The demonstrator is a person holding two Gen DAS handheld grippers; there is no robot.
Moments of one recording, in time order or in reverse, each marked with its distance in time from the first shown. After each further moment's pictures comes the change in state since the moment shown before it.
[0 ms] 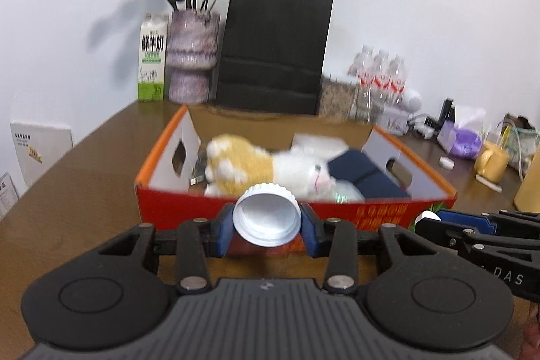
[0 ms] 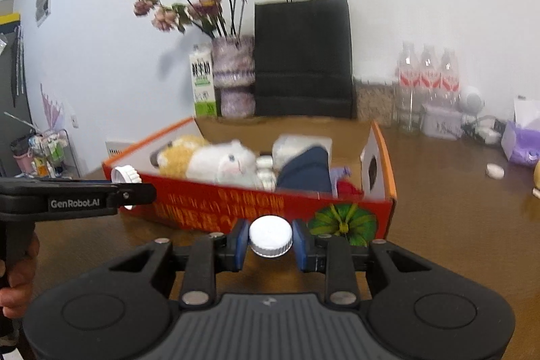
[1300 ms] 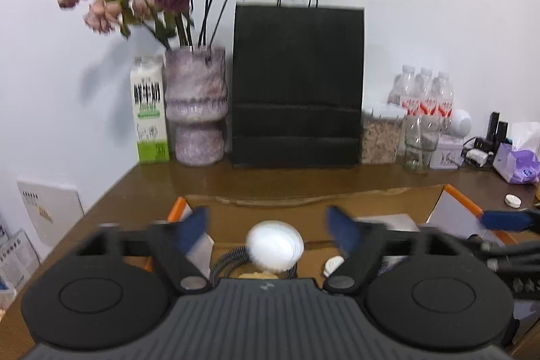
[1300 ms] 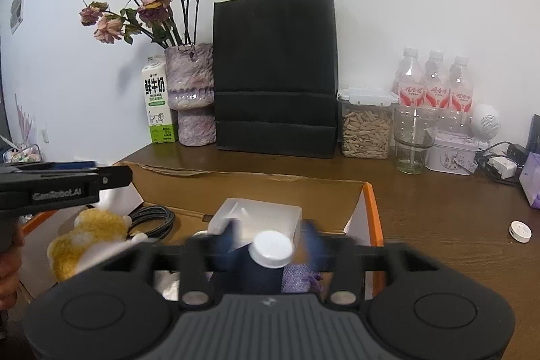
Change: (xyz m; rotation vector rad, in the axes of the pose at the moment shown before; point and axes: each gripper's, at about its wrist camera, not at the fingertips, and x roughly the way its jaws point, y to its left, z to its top) left arm 0.122 0.006 0.076 0.108 -0.112 0.113; right arm 0.136 -0.055 0.076 0.019 -0.007 -0.056
